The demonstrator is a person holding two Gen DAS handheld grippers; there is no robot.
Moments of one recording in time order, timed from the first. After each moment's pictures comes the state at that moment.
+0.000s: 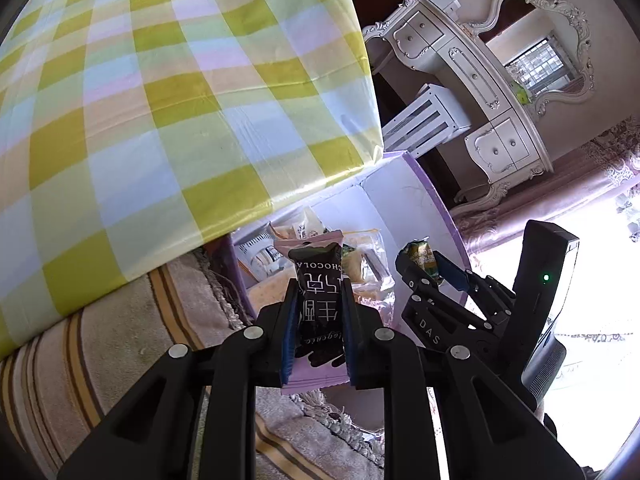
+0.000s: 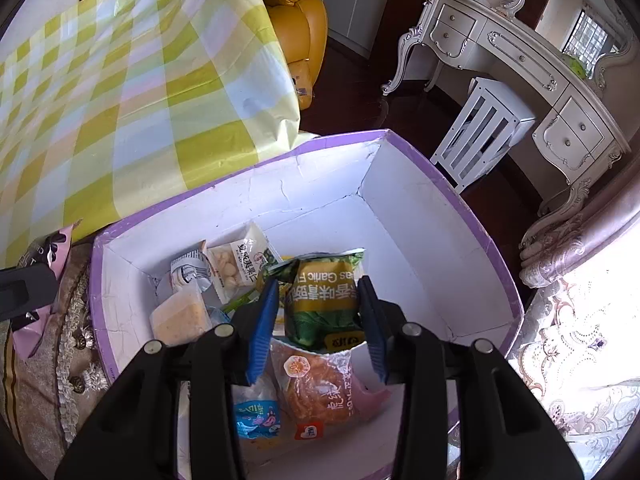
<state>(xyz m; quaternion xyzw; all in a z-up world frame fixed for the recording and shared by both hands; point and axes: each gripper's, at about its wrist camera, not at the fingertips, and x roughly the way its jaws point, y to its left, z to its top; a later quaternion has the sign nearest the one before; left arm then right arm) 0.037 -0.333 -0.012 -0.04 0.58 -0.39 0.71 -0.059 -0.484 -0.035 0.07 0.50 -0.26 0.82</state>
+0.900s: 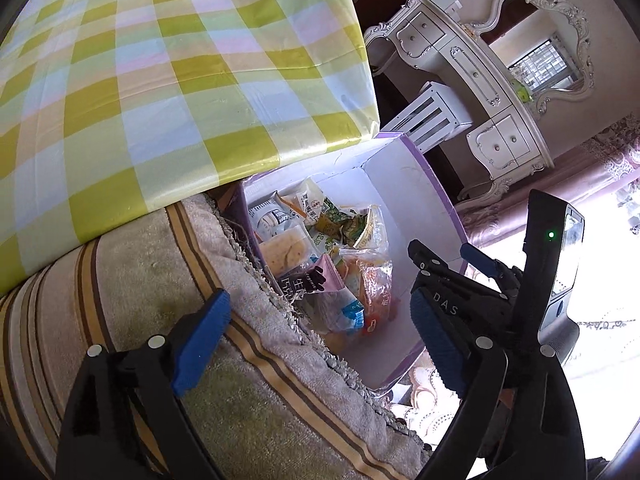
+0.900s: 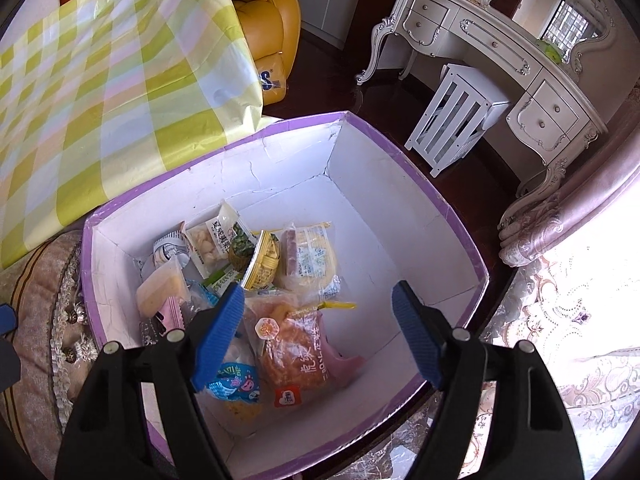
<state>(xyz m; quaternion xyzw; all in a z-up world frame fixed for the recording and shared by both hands) 0.001 -0.303 -0.005 -0.03 0.57 -0.38 0.73 -0.090 -0.479 -0.021 0.07 0.51 -0.30 0.80</state>
